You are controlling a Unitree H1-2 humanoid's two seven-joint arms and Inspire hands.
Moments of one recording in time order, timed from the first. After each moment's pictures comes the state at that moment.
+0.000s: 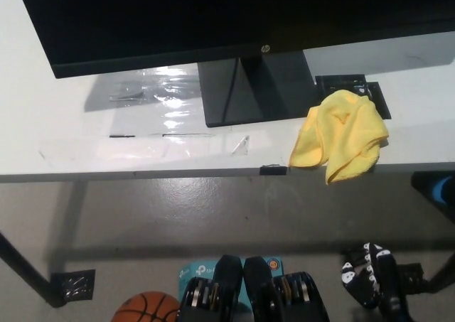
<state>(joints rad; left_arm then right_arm) 0.35 0.39 0.37 0.17 -0.22 0.03 -0.25 0.02 0.11 -0.09 0.08 -0.50 0.15 -0.03</state>
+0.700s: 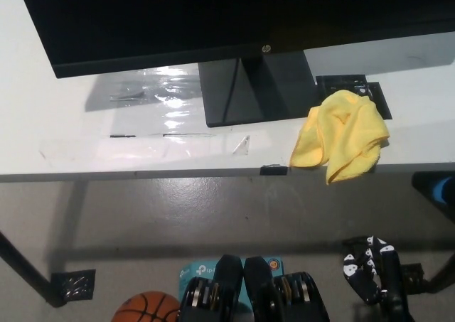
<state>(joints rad) 0.34 0.40 0.34 0.15 -0.21 0.03 -0.25 -0.01 0.06 -0.07 0.22 -0.40 -0.11 -0.14</state>
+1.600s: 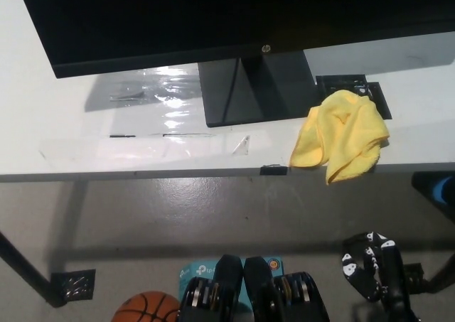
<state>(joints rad) 0.31 0.42 0.32 0.17 -0.17 0.03 -0.25 -0.02 0.02 -0.01 0.23 -0.39 -0.13 -0.19</state>
